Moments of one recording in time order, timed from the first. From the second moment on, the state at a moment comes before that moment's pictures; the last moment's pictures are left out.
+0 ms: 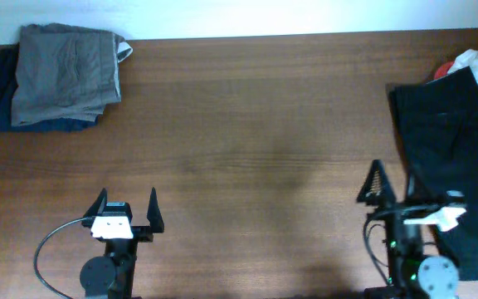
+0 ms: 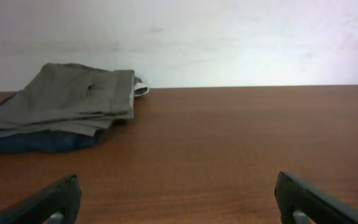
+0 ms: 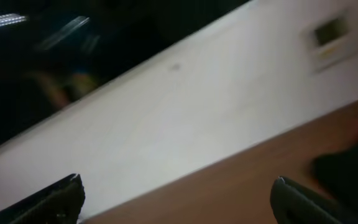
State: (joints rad) left arm 0.04 0.01 0.01 -0.07 0.06 0.00; right arm 0.05 0.18 0.27 0.08 0.14 0.46
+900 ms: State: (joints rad) left arm 0.04 0.01 0.01 -0.07 0.06 0.00; right arm -0.29 2.27 1.63 -0.41 0.16 -0.15
